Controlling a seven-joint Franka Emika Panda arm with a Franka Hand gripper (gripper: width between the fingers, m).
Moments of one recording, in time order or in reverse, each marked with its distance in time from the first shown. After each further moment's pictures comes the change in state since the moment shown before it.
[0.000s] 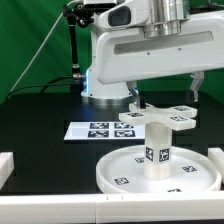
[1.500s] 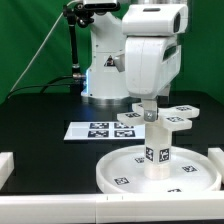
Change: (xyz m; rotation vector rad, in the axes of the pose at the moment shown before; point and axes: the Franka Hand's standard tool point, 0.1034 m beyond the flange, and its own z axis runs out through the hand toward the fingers) arm -0.005 0.012 0.013 -0.068 -0.124 -1.057
